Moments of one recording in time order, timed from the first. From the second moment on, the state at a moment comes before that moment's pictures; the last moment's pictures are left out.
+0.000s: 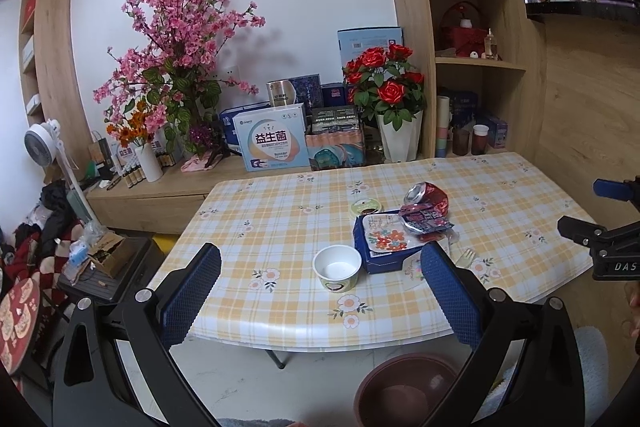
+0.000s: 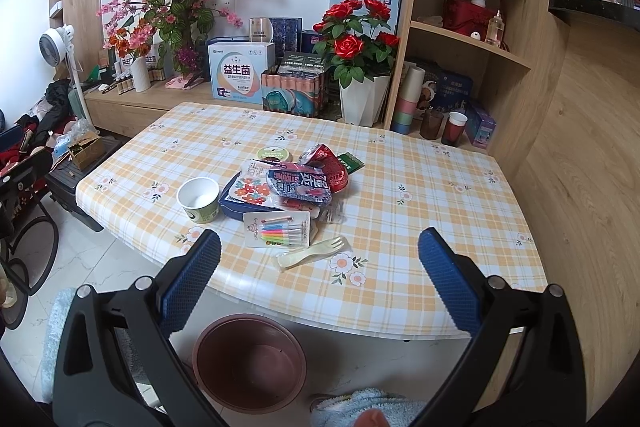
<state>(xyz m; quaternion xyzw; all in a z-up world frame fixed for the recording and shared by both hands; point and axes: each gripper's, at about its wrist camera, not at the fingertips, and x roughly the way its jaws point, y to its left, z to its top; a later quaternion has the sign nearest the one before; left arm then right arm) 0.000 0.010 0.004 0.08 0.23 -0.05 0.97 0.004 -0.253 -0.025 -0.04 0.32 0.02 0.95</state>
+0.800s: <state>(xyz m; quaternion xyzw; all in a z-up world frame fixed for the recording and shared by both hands) 0.035 0.040 -0.067 0.04 0.26 -0.09 0.96 0.038 -0.269 -0.099 0.01 0.35 0.03 0.94</state>
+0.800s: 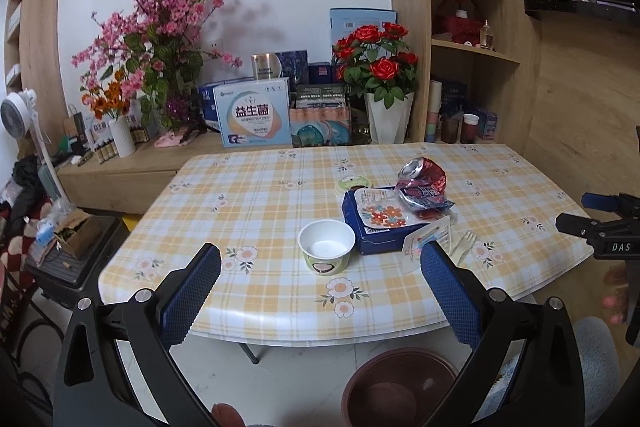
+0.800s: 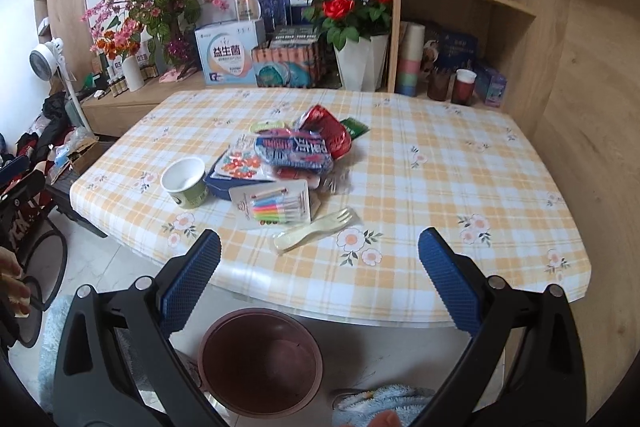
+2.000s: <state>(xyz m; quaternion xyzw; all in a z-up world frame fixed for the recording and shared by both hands) 0.182 0.055 -0.142 0.01 0.33 -0.06 0.94 0.302 -0.178 -0.211 -0.04 0.45 0.01 0.89</state>
